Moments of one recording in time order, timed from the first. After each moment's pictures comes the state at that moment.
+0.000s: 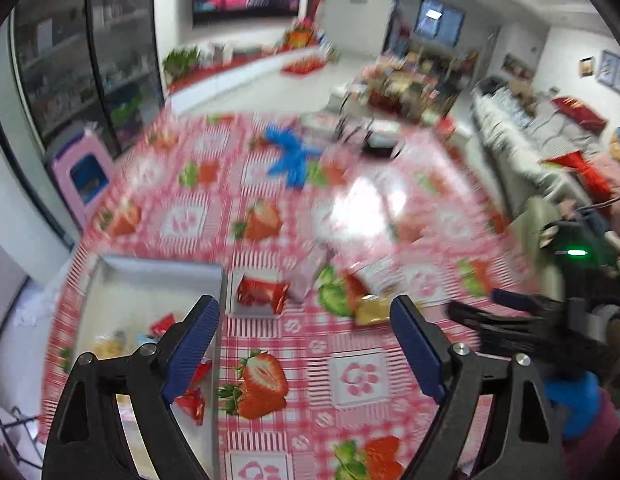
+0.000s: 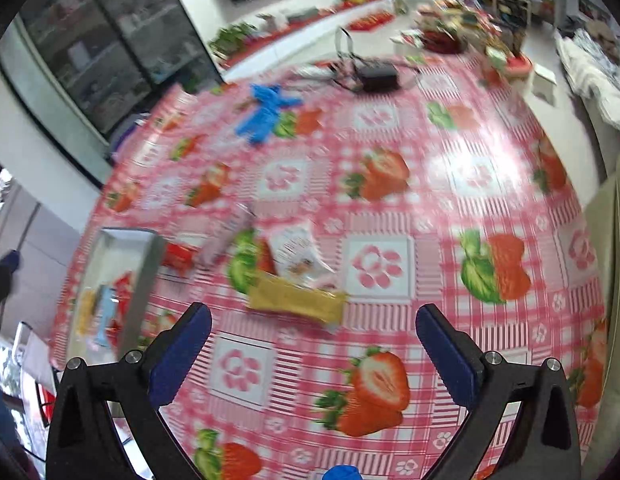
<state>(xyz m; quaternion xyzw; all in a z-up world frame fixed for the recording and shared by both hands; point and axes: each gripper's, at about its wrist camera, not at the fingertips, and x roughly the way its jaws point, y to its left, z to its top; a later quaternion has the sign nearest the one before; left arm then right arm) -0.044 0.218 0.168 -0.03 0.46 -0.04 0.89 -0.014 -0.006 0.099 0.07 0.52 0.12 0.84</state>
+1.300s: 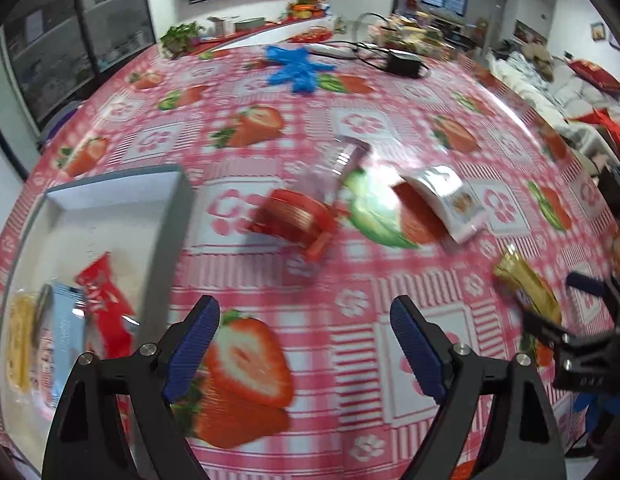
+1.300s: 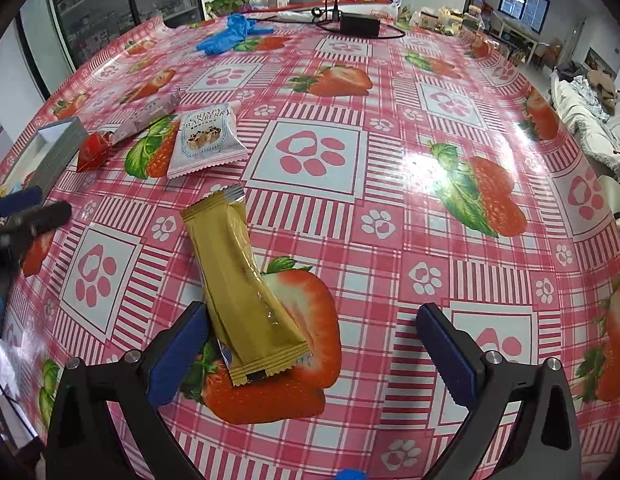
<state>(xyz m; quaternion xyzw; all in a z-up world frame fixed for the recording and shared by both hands) -0.046 0.204 0.029 0.00 0.48 -0.03 0.88 -0.056 -0.026 -0.005 -0.05 0.51 0.08 0.85</state>
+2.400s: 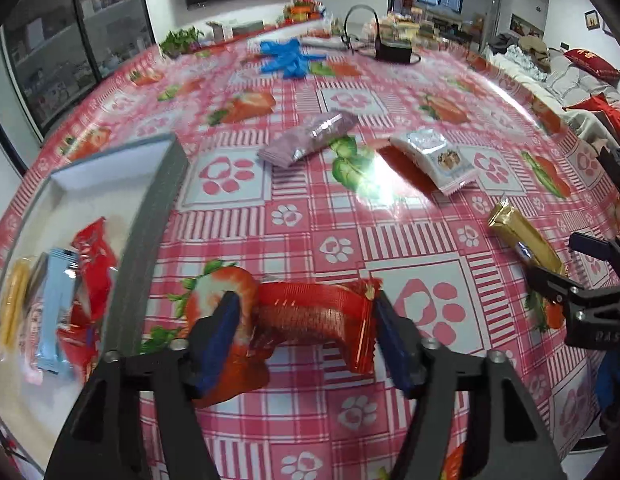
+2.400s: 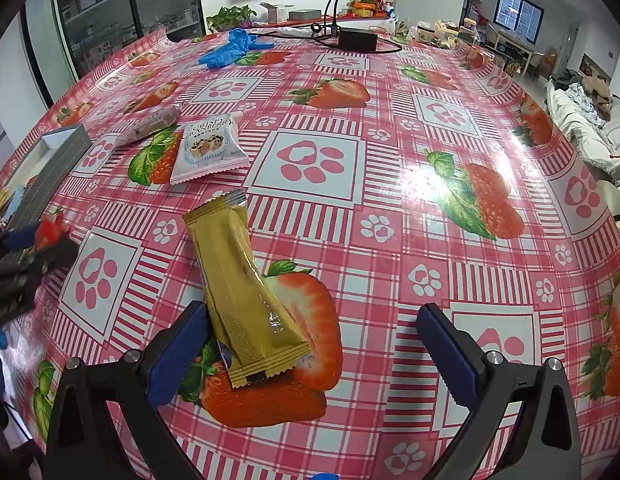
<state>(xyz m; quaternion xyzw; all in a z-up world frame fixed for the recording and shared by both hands) -0.081 0.190 0.010 0.03 0.46 -0.03 0.89 -0.062 -0.027 -0.005 -0.05 0.49 0.09 0.87</state>
